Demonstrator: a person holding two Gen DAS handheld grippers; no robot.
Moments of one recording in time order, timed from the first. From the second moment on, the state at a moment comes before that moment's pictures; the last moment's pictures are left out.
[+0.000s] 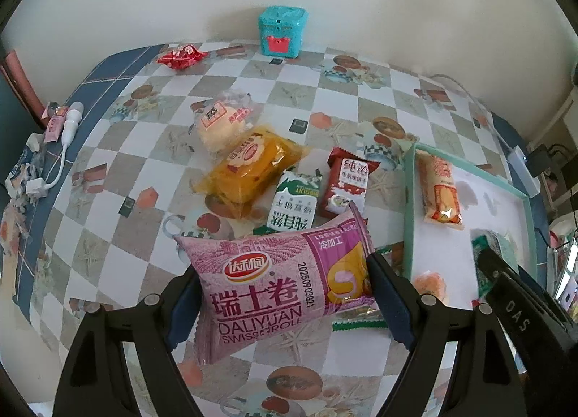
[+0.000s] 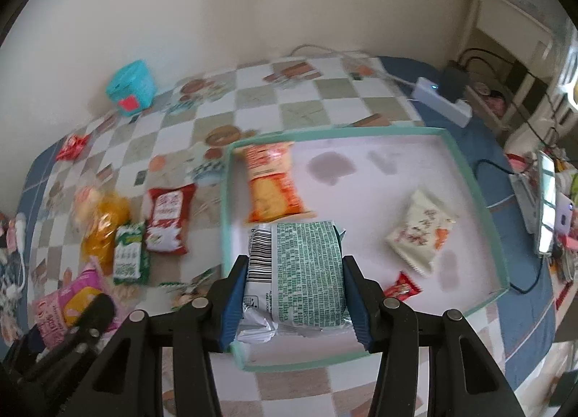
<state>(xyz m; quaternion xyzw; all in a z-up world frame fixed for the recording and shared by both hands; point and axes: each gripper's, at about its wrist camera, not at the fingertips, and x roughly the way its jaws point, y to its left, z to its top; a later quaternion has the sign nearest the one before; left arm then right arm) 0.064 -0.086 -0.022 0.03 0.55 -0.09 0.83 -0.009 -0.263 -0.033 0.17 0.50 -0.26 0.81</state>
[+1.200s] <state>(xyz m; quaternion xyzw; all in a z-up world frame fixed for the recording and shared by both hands) 0.053 -0.247 -0.027 0.11 0.51 -0.24 0.82 -0.067 -0.403 -0.035 0.28 0.44 -0.38 0.77</state>
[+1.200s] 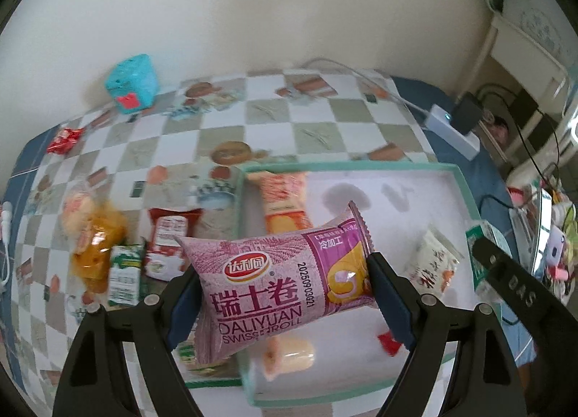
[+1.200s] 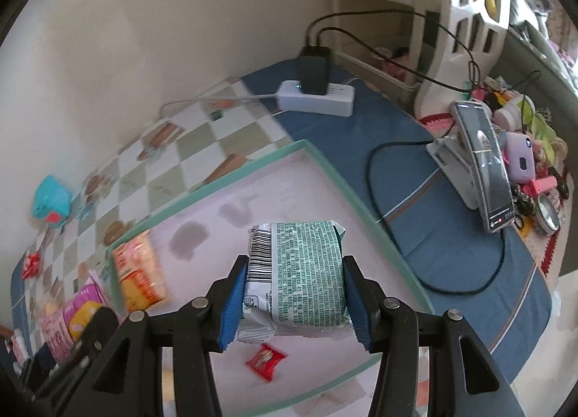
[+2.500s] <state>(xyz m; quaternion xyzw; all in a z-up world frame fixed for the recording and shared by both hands) 0.073 -0.168 -0.038 0.03 0.56 -0.20 0.81 -0.010 -0.398 -0.029 0.24 0.42 -0.38 0.79</state>
